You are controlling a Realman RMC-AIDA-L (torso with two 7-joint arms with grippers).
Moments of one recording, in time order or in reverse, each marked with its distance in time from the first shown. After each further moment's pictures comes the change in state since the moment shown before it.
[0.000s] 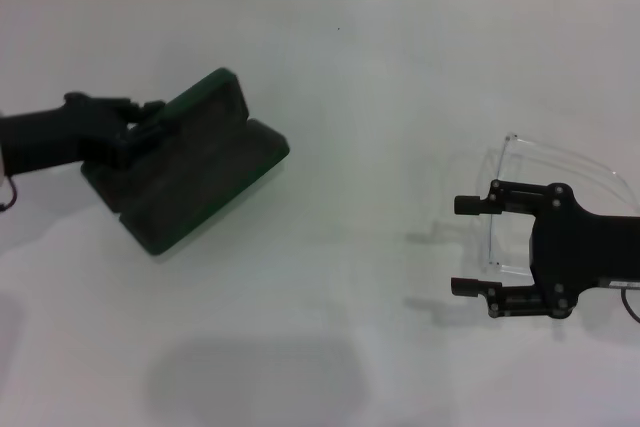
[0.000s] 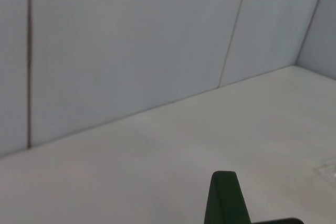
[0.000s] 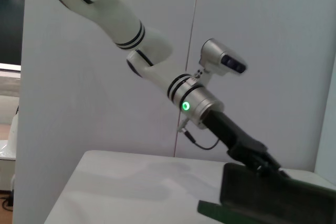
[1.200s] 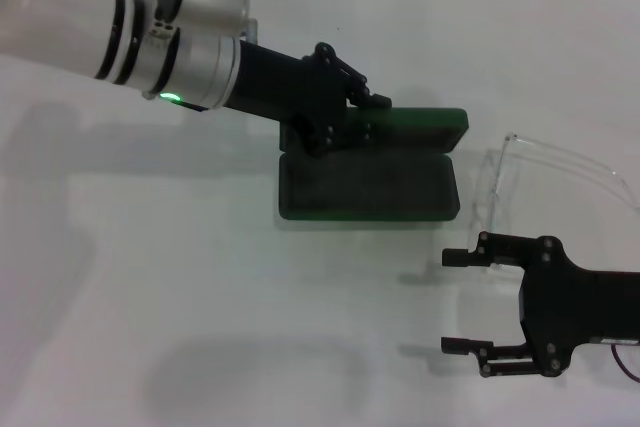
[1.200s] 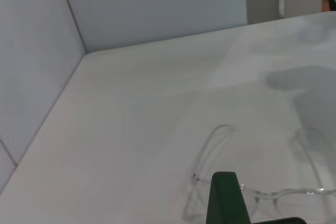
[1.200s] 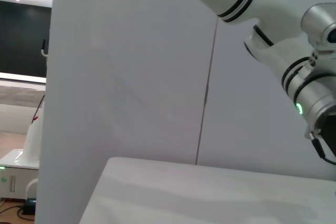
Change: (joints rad) left arm -0.399 0.004 0.000 0.349 0.357 -0.167 0.338; right arm -0.059 0.042 -0.017 0.013 -0.026 -0.039 -0.085
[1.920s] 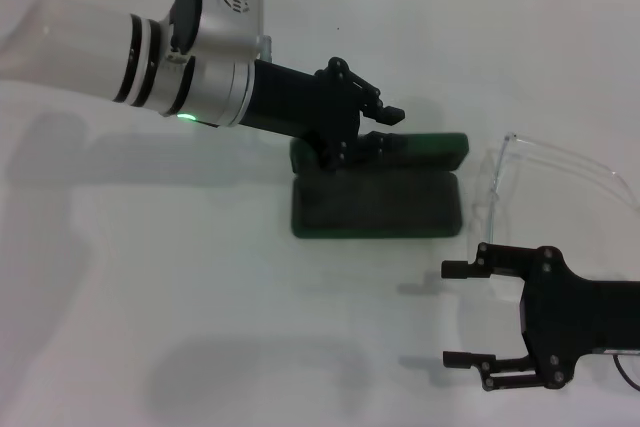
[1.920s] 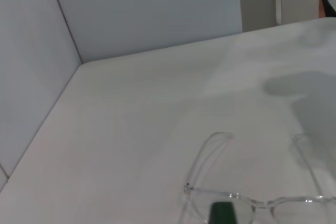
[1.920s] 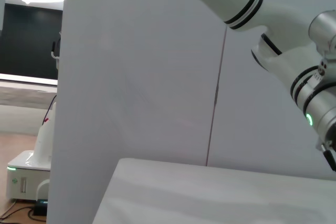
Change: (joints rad) left arm 0.030 -0.006 -0.002 0.065 -0.026 -0.047 0.052; right arm -0.003 0.000 -0.006 -0.001 -0.013 -0.018 0.001
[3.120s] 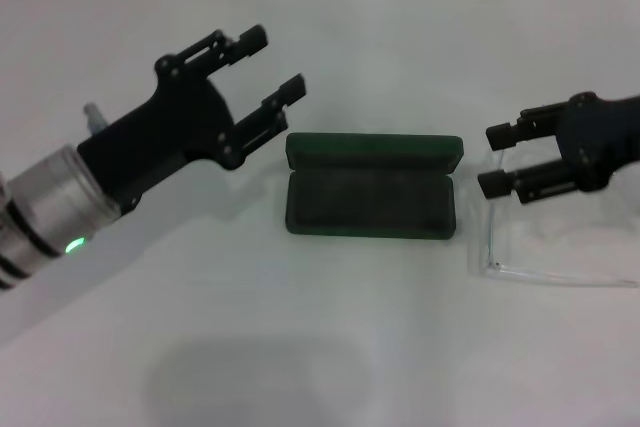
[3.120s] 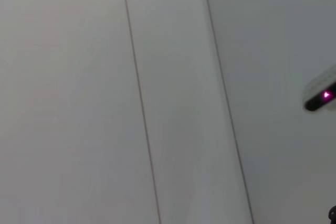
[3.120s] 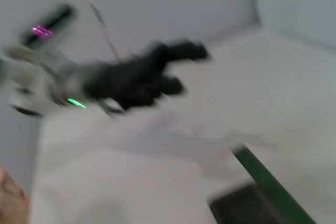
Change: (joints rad) left arm 0.545 0.001 -0.005 0.163 -0.699 0.303 0.354; right arm 0.190 -0.068 0.223 -0.543 -0.422 0.024 1.211
